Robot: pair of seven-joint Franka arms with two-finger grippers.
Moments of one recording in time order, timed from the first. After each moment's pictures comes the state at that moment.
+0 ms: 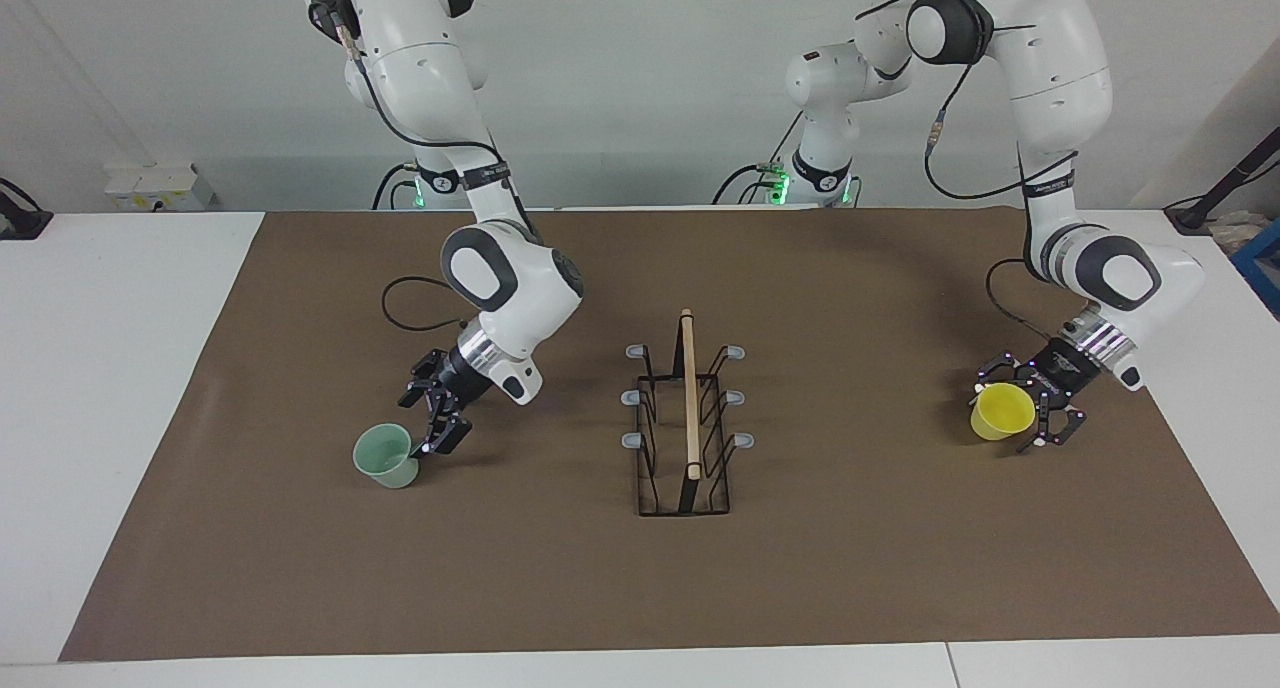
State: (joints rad) left arm 0.15 0.50 0.22 -1.86 -1.19 2.07 -0.88; right arm 0.28 0.43 0.06 -1.89 -1.14 2.06 -0.84
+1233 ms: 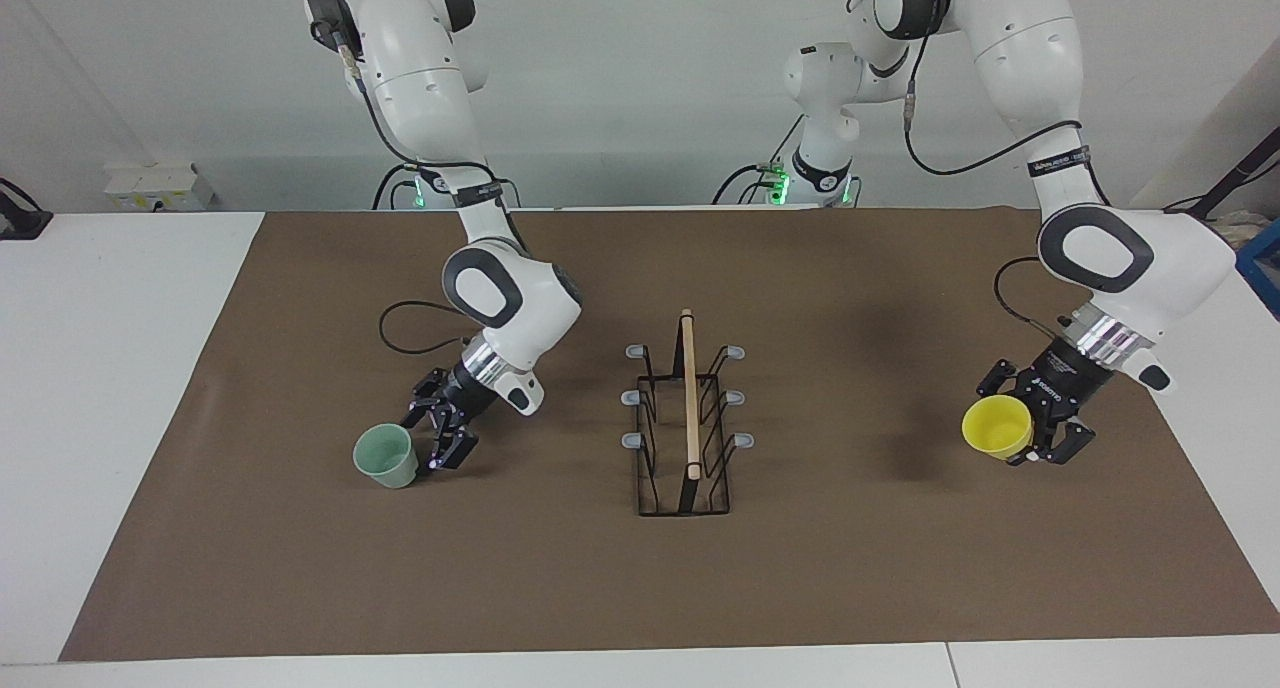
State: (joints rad) left arm -0.07 0.37 0.22 -1.72 -0.83 2.23 -1.02; right arm 0.27 0.49 0.06 -1.89 -1.30 2.11 -0.74
